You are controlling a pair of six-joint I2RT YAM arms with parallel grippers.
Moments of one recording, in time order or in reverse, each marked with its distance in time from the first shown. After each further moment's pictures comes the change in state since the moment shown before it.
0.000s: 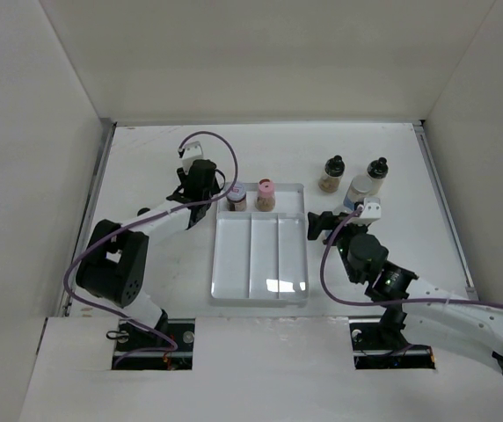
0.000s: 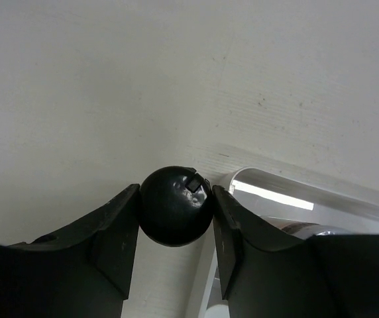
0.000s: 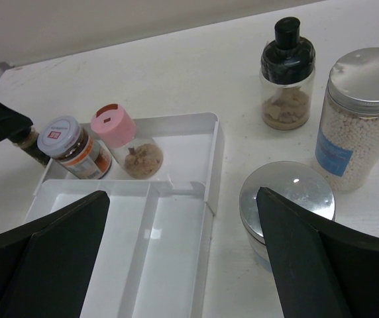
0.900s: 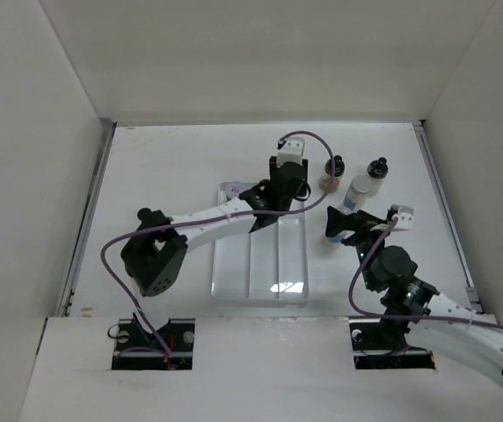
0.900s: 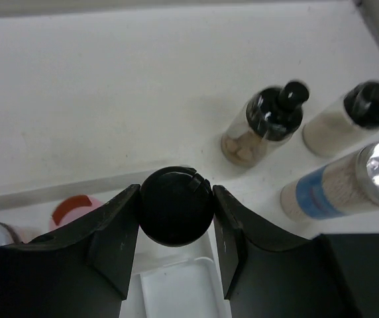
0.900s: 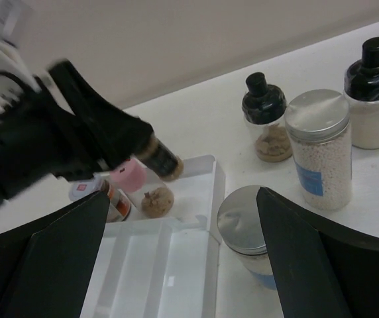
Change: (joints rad) left arm -0.492 0.190 0.458 -0.049 -0.069 0.072; right arm 0.000 -0.243 -0.048 0.000 0.071 0.000
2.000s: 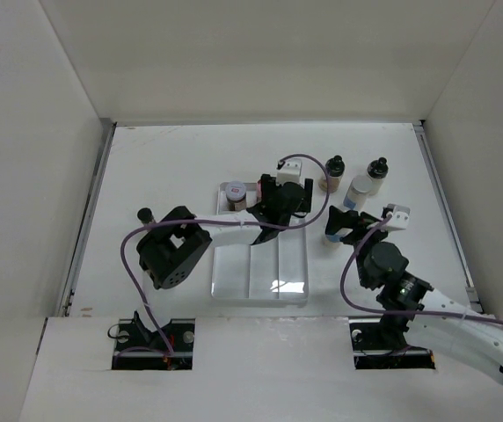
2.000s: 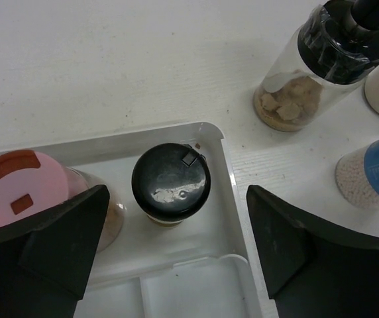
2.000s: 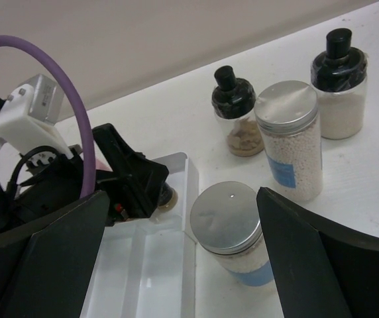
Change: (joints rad) left arm -0.019 0.157 -0.156 0.235 -0.037 0.000; right arm -0.018 0.047 -0.003 -0.003 0.069 0.009
